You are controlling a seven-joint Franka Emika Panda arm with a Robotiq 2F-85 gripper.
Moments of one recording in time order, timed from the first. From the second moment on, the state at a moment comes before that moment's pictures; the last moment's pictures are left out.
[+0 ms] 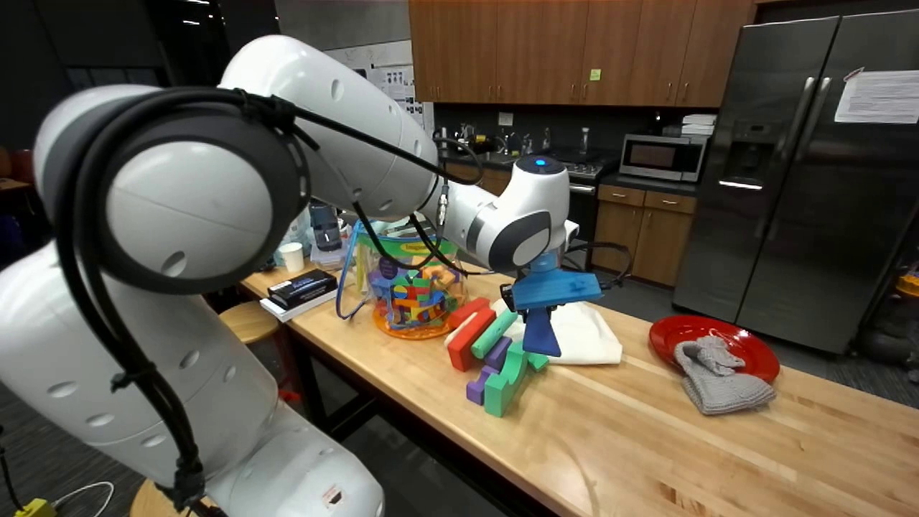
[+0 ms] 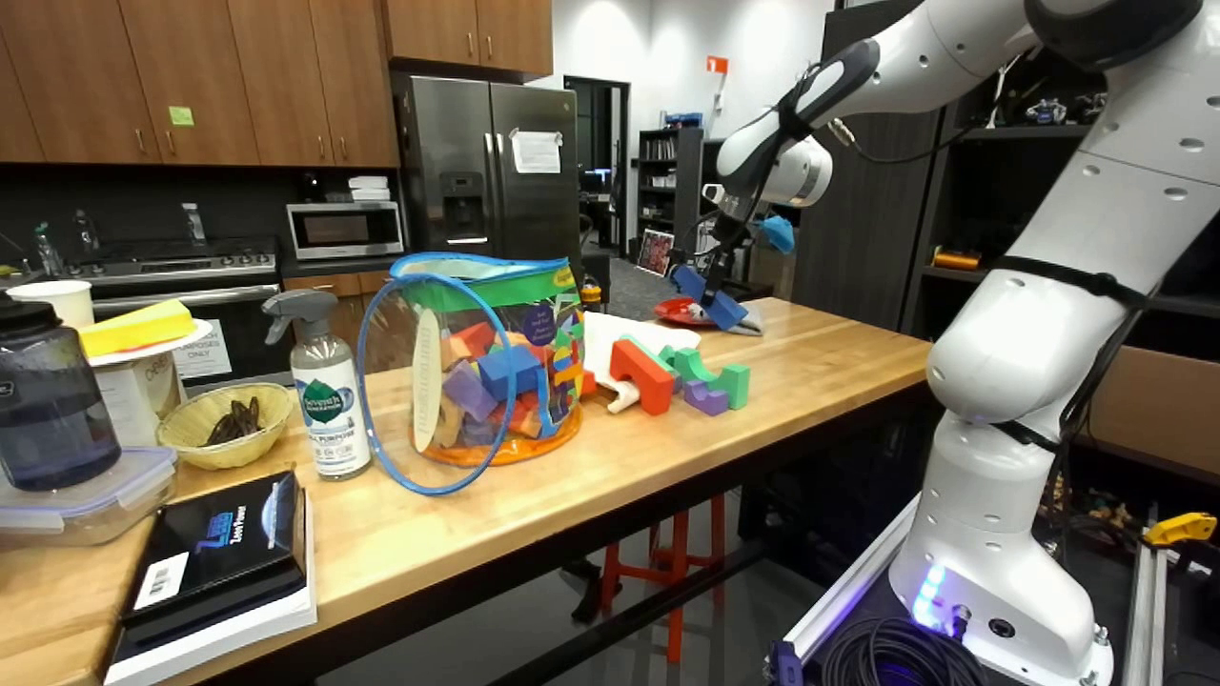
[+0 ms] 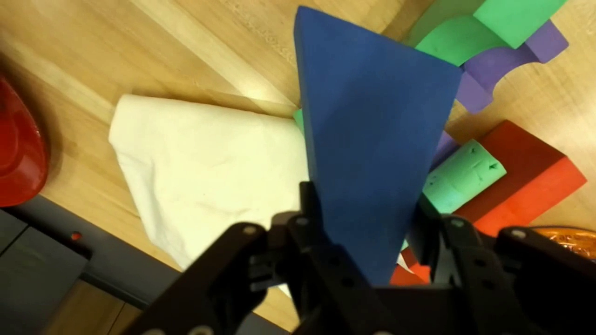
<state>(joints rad) -0.08 -0.30 -0.19 -2.46 0.16 2.46 -0.94</state>
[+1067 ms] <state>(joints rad) -0.08 -0.08 -0.32 -2.24 0.55 2.21 -1.25</state>
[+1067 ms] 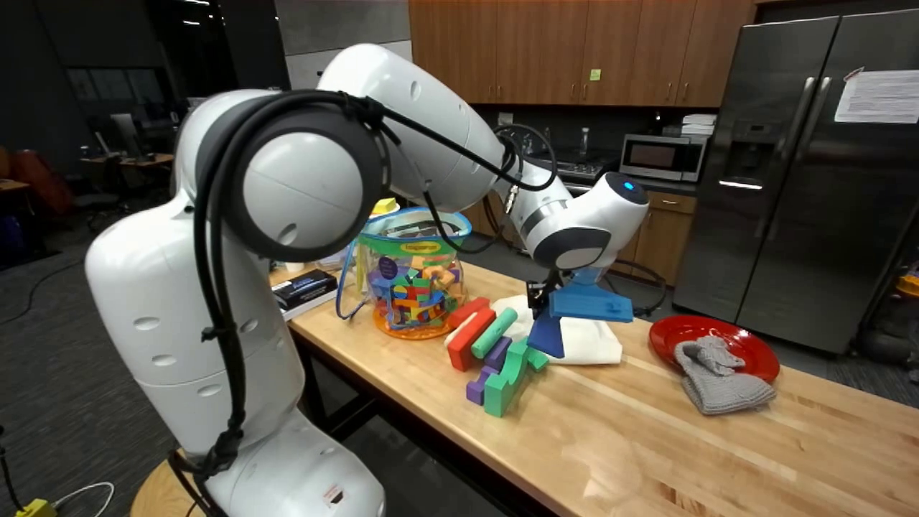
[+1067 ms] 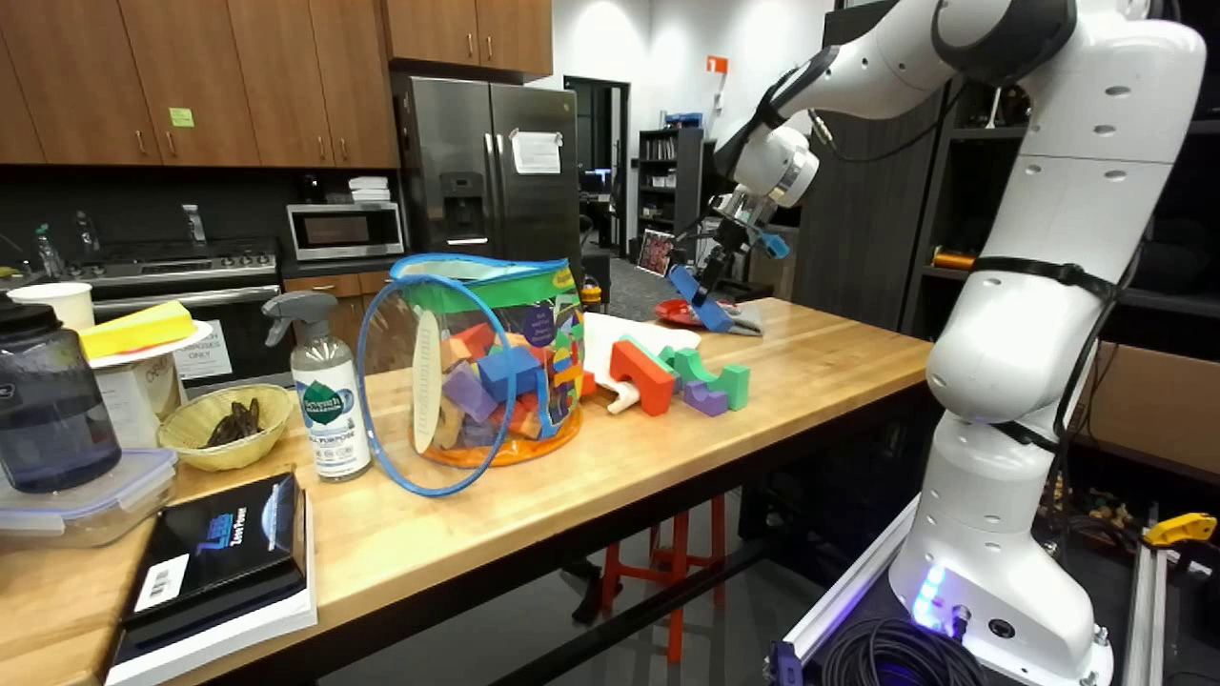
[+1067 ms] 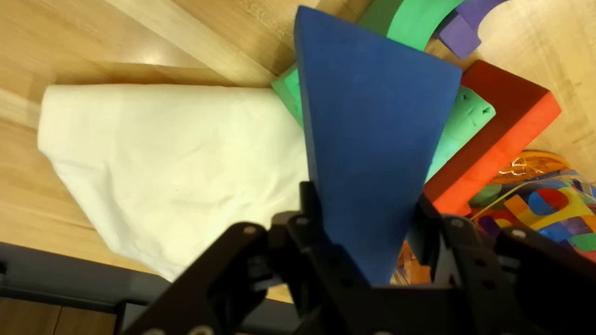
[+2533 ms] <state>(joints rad) -0.18 0.06 -0.26 -2.11 0.55 2.17 -1.27</state>
